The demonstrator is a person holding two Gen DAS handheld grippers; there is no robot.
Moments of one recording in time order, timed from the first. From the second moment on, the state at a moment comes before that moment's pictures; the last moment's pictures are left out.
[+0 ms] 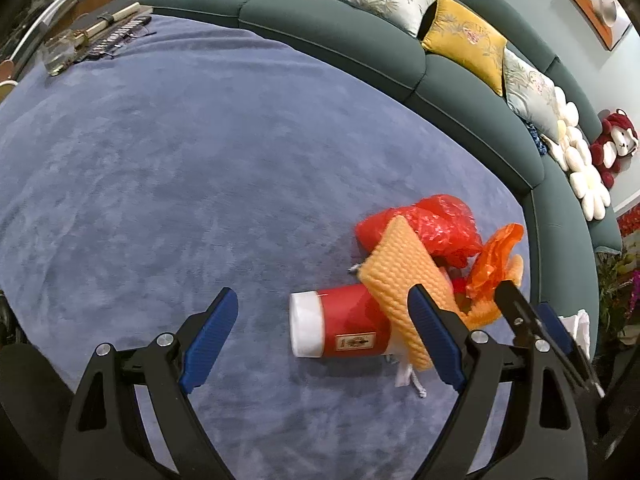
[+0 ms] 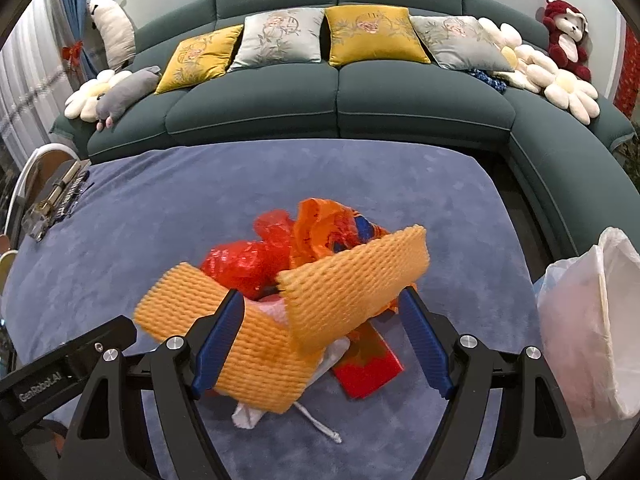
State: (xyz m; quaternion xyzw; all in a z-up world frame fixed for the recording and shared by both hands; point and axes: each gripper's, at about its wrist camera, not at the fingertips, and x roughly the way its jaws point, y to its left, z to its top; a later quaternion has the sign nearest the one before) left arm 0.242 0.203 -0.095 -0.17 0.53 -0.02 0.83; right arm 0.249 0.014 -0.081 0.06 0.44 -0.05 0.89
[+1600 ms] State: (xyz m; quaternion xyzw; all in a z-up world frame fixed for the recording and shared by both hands) left arm 0.178 0.009 -0.008 -0.04 0.46 -0.19 0.87; right arm 0.108 -0.135 -0.016 0.16 0.36 -0.12 0.91
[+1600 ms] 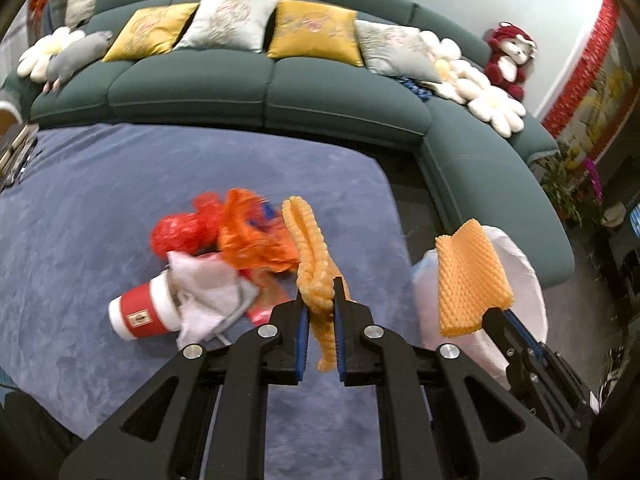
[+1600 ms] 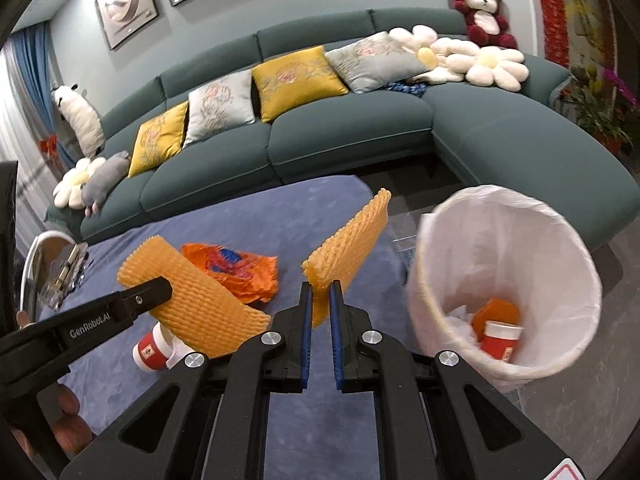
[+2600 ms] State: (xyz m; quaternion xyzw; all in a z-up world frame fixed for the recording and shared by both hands) left arm 0.114 -0.205 0.016 0.04 0.44 -0.33 0.84; right arm -0.004 -0.288 -0.017 0.23 0.32 -0.24 0.89
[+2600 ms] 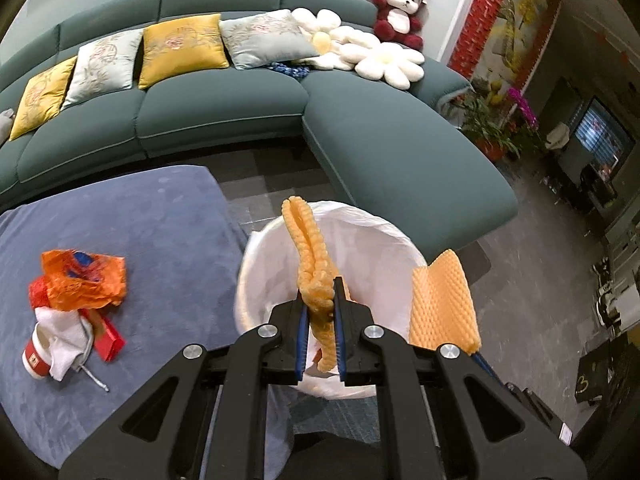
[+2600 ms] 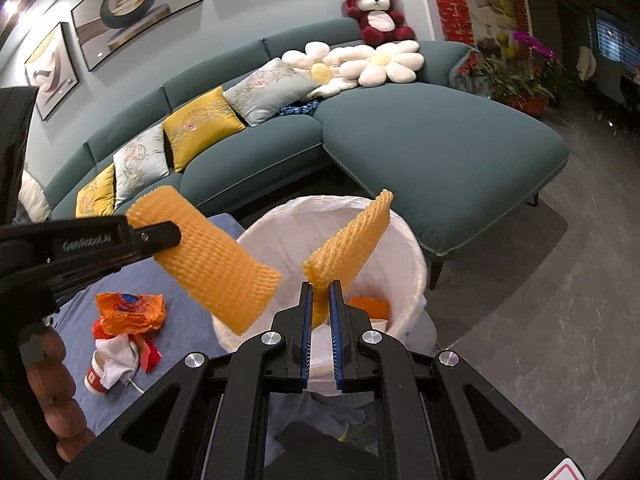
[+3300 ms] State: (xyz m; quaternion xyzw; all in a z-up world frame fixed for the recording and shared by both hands) left arm 0.124 -0.221 0.000 0.04 0.44 -0.31 0.84; right arm -0.001 -0.306 -0.037 0.25 0.33 -0.23 0.88
